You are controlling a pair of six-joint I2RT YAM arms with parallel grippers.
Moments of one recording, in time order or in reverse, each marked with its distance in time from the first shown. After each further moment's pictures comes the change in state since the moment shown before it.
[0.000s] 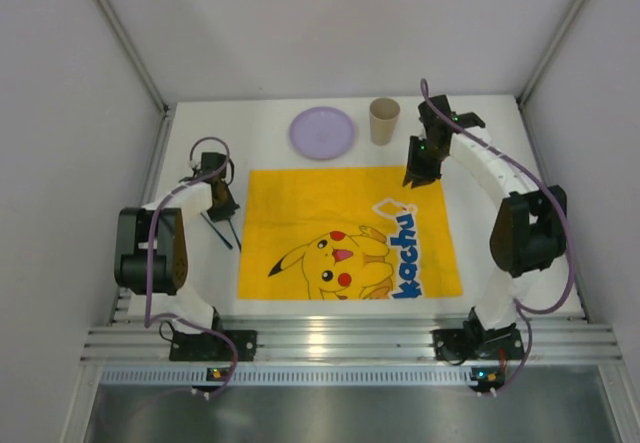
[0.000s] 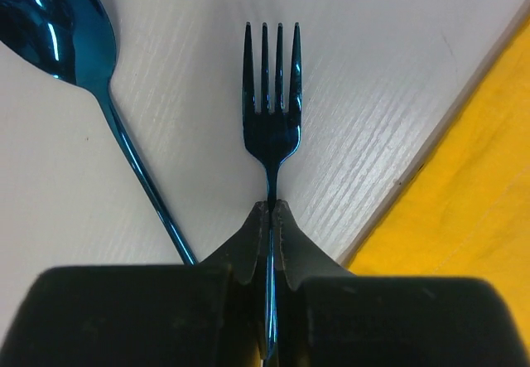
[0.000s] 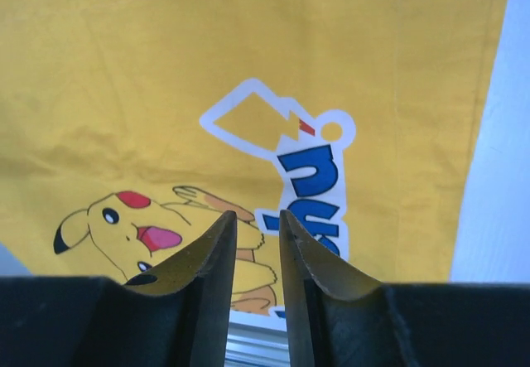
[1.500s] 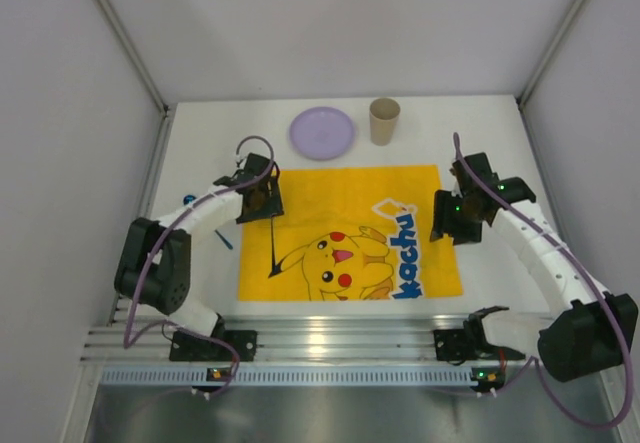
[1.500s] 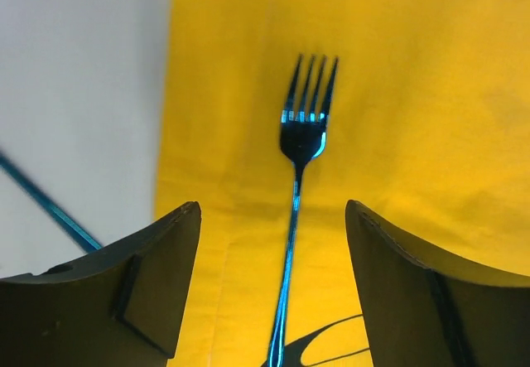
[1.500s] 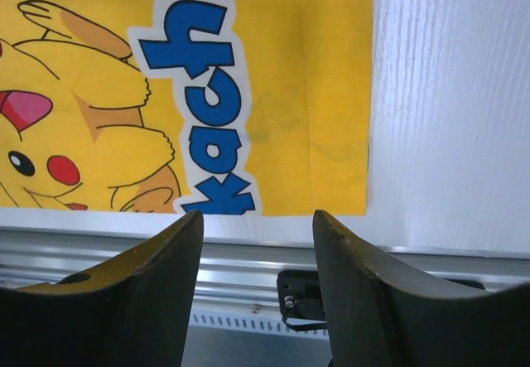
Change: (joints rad) left arm -0.357 -0.044 0.044 -0.089 -0.046 -0.062; right arm -0.014 -0.635 -0.540 -0.108 0.076 -0.081
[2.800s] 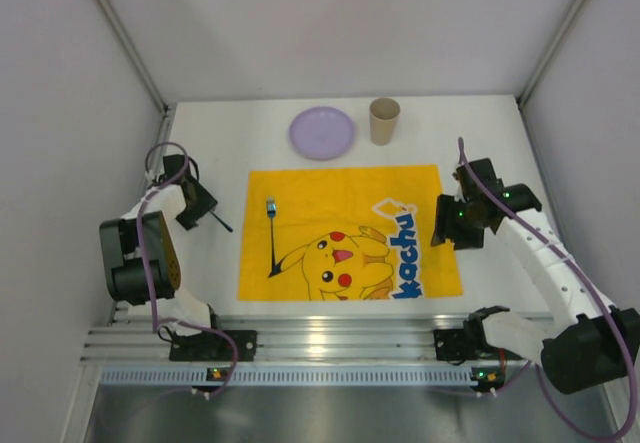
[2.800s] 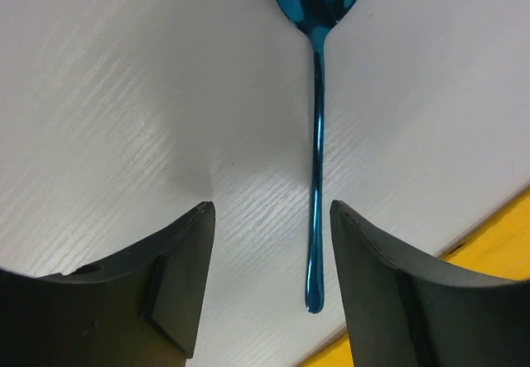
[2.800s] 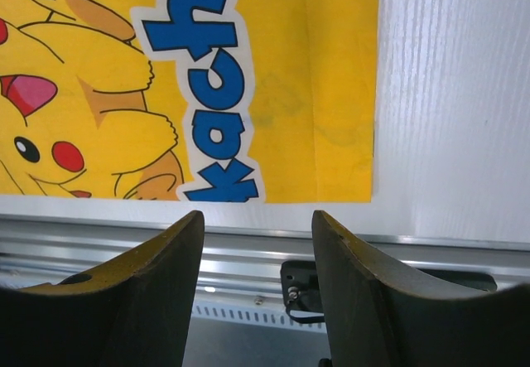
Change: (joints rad) left arm 0.584 0.006 -0.045 0.077 0.102 -0.073; right arm -0.001 -0.067 -0.021 -0.025 -0.018 0.013
